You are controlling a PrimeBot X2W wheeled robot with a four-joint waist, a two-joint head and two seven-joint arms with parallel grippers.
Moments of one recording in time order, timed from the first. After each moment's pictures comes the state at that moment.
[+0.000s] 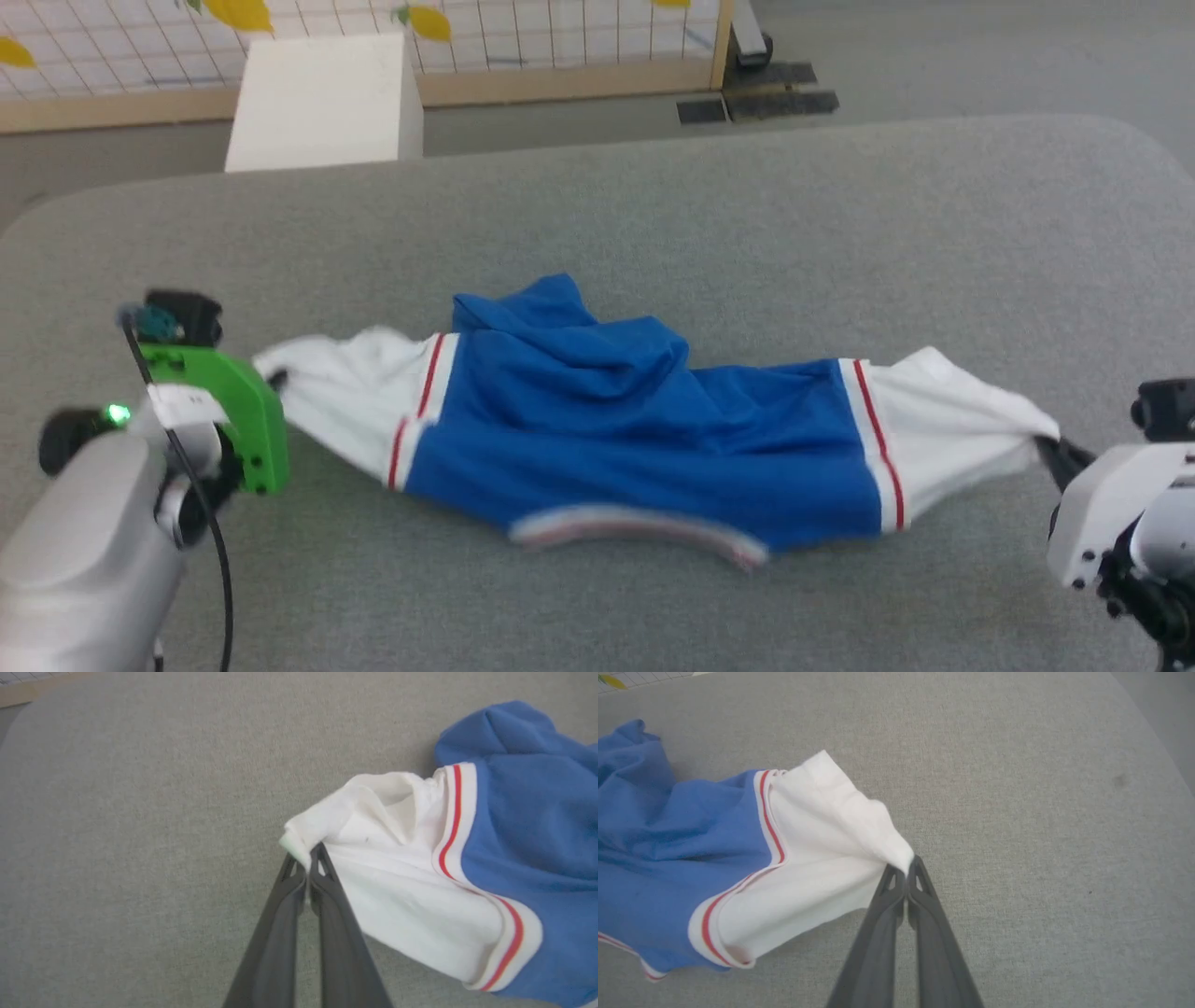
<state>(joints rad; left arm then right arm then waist) -0.57 0.53 -0.51 0.62 -0.74 -0.08 0.31 -0.10 -0.25 -0.14 0.09 0.31 0.13 0.53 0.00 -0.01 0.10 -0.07</state>
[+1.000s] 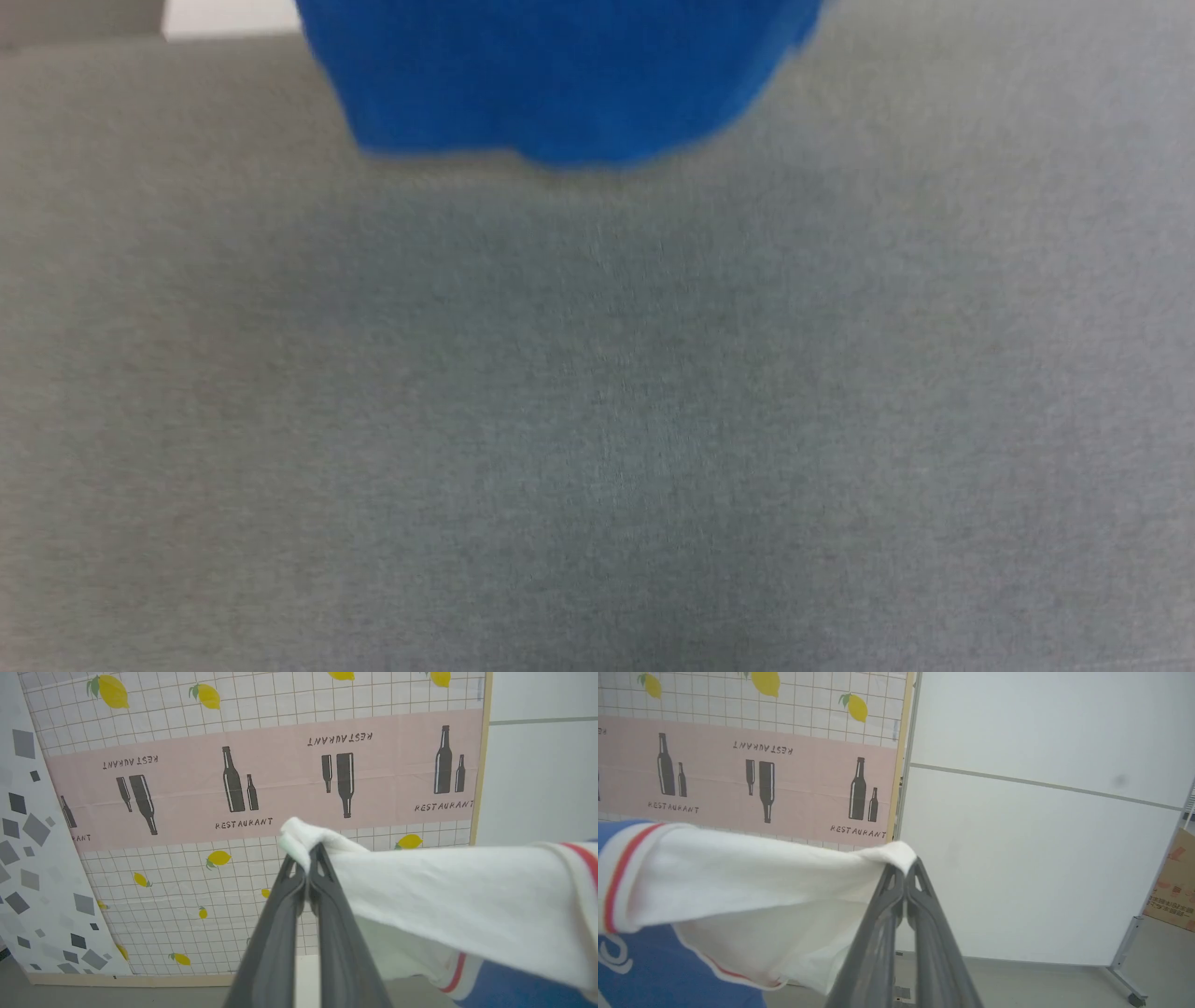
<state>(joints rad) -1.50 0.56 -0.41 0.73 -0.55 -0.01 0.05 -1.34 -0.35 -0.03 0.47 0.21 0.13 0.25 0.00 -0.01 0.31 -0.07</state>
